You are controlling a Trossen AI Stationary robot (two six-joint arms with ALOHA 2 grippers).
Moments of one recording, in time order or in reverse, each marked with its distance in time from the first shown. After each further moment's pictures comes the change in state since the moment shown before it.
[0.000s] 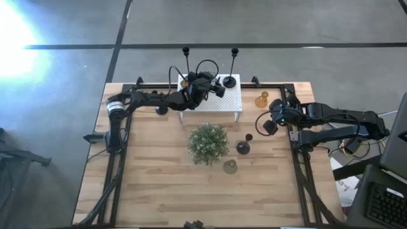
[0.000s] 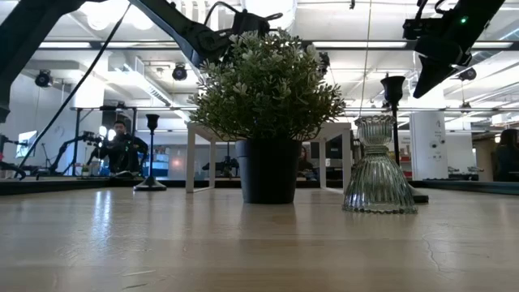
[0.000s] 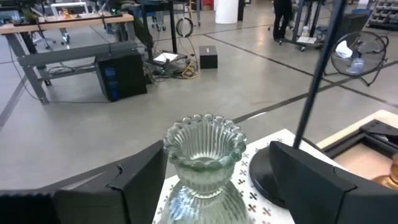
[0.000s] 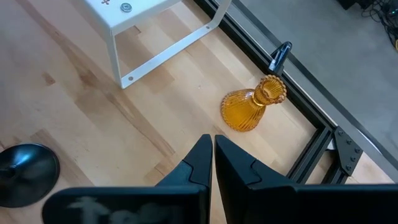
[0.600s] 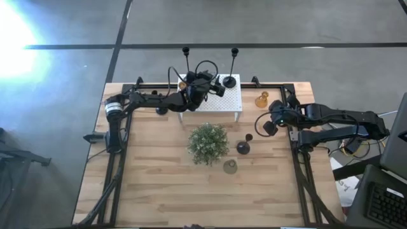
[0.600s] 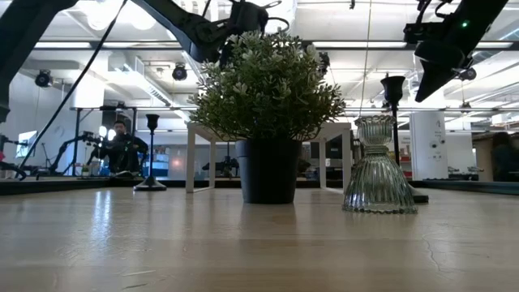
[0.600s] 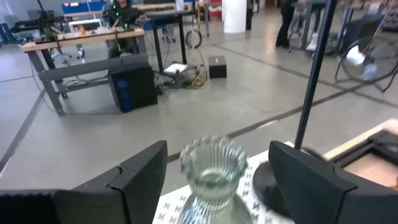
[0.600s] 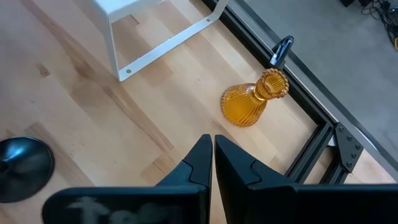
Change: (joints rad) left arm -0.029 -0.026 0.000 0.023 -0.075 0.058; right arm 0.000 0.000 -0.023 0.002 -0.002 0.000
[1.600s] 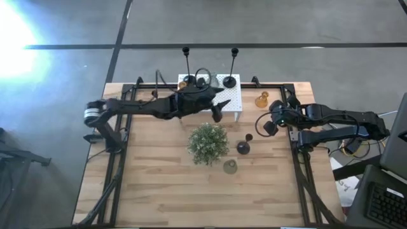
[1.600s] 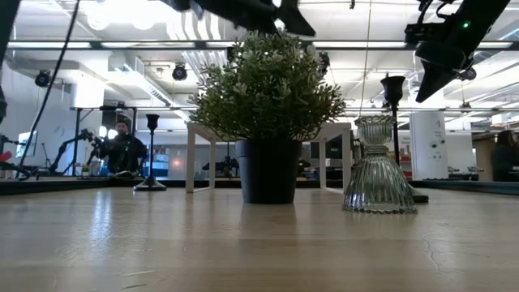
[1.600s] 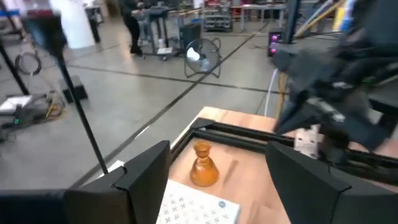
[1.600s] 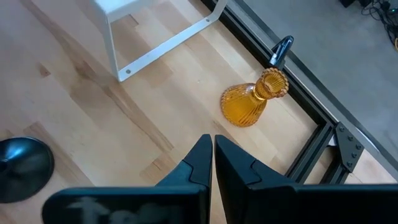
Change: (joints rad) left arm -0.166 -0.237 -0.019 -0.186 0.495 0.110; right arm 0.000 -0.011 -0.008 0.003 0.001 0.000
